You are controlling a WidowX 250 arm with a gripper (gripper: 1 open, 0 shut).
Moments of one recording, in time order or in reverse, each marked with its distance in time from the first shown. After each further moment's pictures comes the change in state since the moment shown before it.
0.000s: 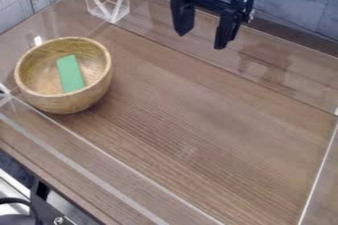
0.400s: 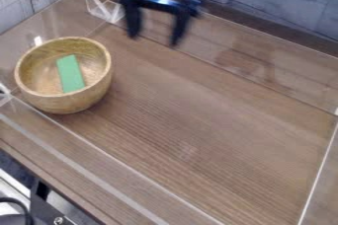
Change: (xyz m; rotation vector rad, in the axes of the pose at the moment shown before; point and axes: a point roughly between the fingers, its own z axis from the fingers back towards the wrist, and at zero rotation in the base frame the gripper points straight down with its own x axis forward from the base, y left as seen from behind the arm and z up) arm -0.037 0.068 0.007 -0.016 0.022 0.323
